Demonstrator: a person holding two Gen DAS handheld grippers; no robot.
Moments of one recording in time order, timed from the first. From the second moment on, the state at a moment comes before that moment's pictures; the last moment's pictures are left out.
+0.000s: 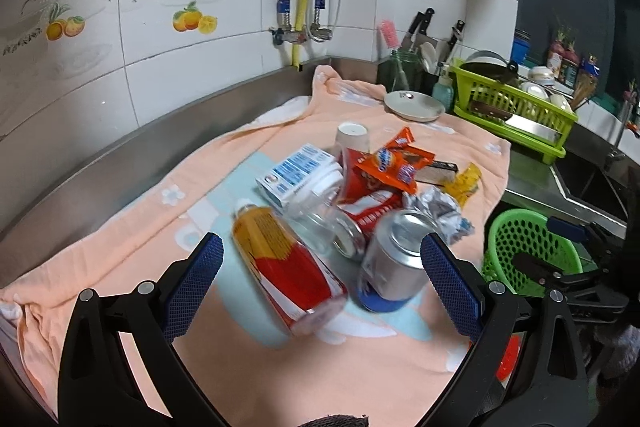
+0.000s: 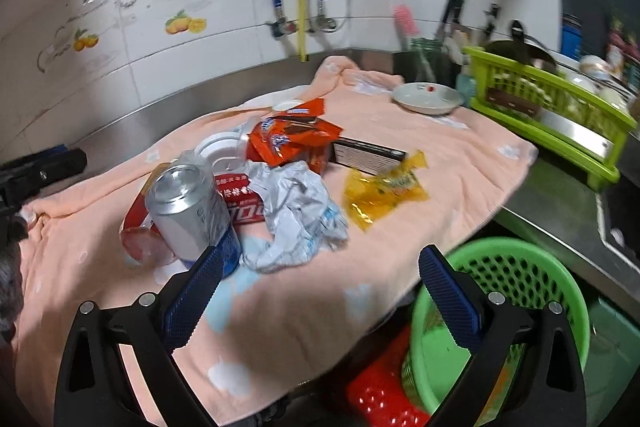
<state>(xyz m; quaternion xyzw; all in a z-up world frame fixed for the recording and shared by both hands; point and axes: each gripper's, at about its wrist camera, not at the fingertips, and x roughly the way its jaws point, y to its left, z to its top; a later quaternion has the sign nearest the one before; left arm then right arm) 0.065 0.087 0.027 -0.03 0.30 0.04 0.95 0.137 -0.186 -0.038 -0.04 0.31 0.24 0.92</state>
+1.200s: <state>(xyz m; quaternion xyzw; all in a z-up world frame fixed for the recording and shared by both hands) 0.215 0.039 0.030 0.08 0.37 -0.11 0.92 0.227 -0.138 -0.091 -0.09 0.35 0.36 0.86</state>
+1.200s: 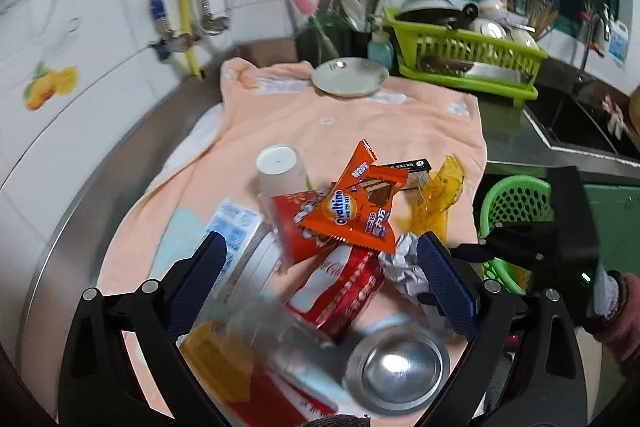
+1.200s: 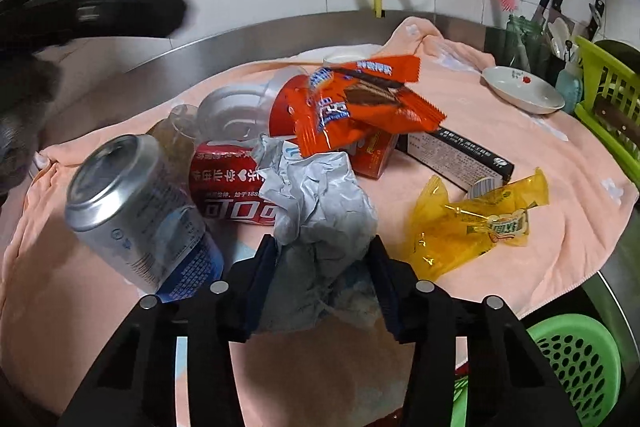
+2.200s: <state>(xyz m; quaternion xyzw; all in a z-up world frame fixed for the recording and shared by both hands) 0.270 -0.015 0.010 0.13 0.42 -0.17 0.88 0.188 -0.197 -0.078 0.02 0.31 0.37 0.87</state>
